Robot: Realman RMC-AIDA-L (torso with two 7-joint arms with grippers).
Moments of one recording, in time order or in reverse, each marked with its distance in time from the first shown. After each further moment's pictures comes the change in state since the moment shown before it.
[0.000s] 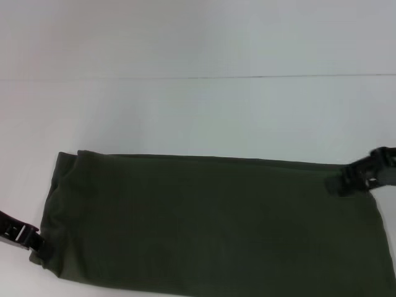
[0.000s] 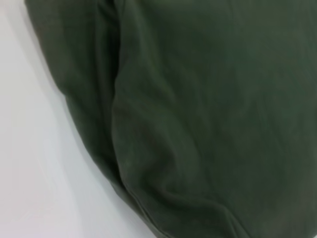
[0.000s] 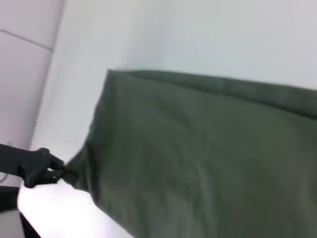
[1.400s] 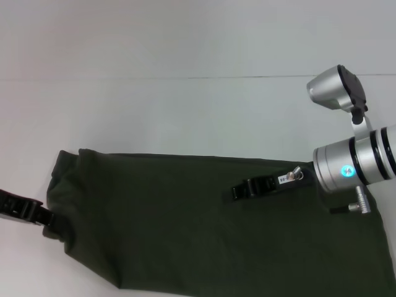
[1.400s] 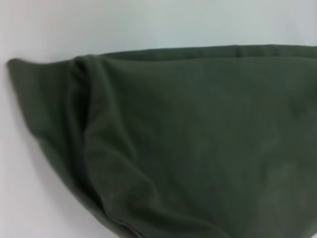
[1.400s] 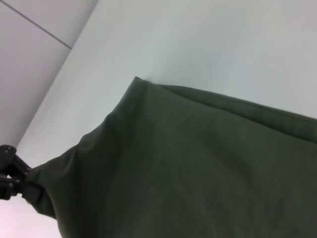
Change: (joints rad) left arm 0.032 -0.008 -0.075 0.102 -0.142 0.074 0.001; right arm 0.075 0.231 -0.192 0.224 0.150 0.522 -0.263
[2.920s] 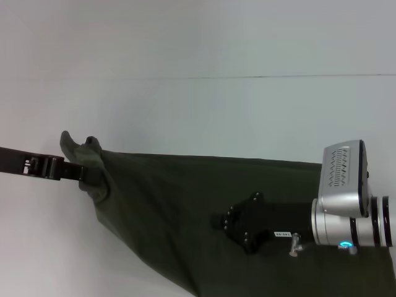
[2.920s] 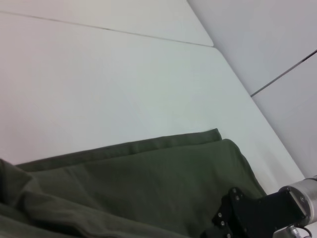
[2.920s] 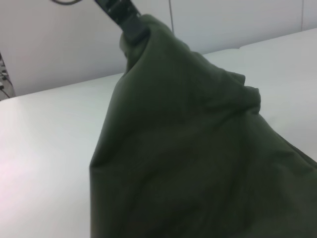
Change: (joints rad) left arm 0.021 -0.001 -0.036 -0.006 -0.320 0.034 0.040; right arm -0.126 0.010 -0.022 0.289 0.341 0.103 -1.237
